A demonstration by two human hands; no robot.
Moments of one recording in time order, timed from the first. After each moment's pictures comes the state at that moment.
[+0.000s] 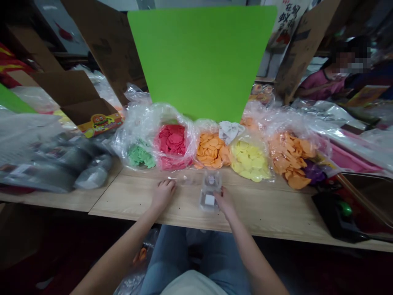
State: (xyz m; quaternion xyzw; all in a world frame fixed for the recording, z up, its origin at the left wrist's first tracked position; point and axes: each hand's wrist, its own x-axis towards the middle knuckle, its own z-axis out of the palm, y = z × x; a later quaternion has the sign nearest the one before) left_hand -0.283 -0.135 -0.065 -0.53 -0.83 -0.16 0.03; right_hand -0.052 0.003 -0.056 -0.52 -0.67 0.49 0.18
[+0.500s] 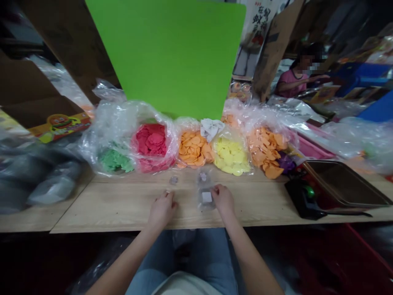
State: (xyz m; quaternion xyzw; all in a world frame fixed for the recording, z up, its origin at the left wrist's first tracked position) left_hand -0.195 -0.117 -0.052 -0.52 -0.85 -0.08 -0.06; right_hand -0.004 0.028 -0.047 -0.57 -0.76 0.26 0.16
